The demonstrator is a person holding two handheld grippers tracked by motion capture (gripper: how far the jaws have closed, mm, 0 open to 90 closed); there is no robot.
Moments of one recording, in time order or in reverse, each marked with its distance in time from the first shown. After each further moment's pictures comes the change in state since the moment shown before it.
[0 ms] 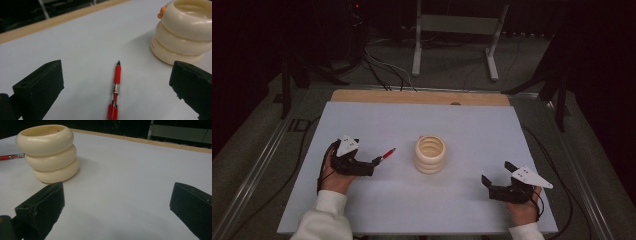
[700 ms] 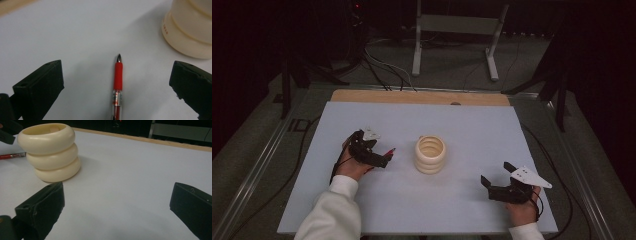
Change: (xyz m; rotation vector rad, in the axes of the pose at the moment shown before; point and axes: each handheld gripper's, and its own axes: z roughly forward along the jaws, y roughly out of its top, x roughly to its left) left arm 0.003 0.017 0.056 0.236 -0.045 0.040; right arm 0.001 0.000 0.001 0.008 0.006 0.000
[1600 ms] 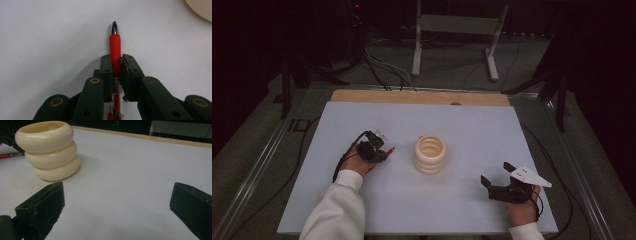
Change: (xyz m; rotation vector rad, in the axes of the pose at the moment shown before) left arm 0.001 0.005 0.030 0.246 -0.040 0.042; right arm -0.002 -0.001 0.001 0.013 0.002 0.008
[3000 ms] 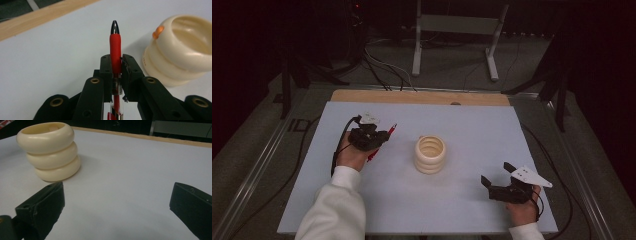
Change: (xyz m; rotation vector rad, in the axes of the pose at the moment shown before) left arm -0.004 0.024 -0.076 -0.337 -0.001 -0.094; right arm 0.000 0.000 -0.001 -0.002 0.005 0.013
